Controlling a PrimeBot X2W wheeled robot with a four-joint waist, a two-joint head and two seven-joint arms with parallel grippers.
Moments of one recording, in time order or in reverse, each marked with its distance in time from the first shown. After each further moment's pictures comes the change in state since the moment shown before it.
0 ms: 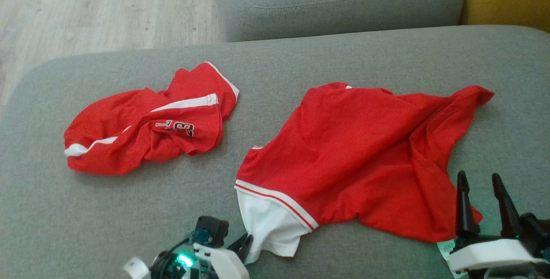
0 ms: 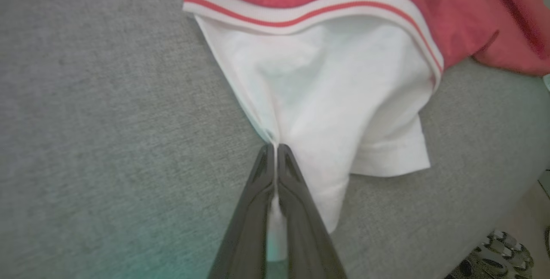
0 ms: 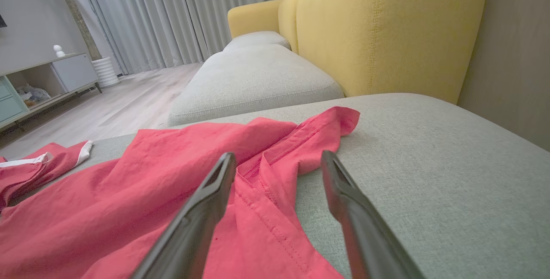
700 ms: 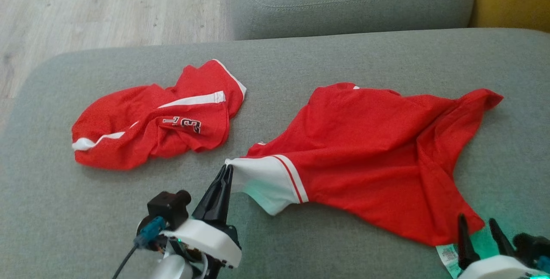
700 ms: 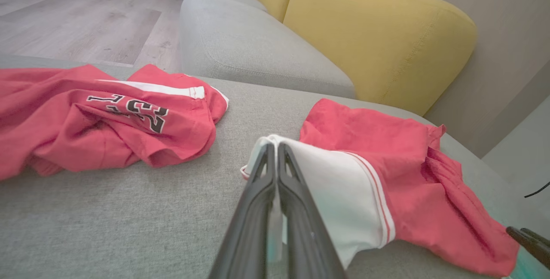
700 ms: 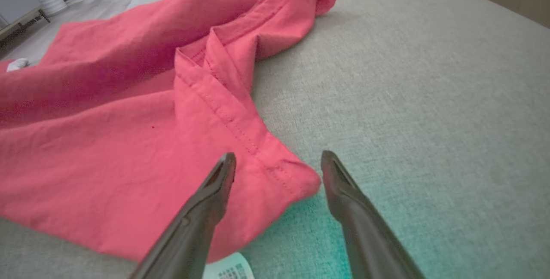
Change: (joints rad) left arm -0.026 -0.042 0.141 -0.117 -0.066 0.019 -0.405; right arm 0.005 0.001 -0.071 0.190 0.000 0.000 0.149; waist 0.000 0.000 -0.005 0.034
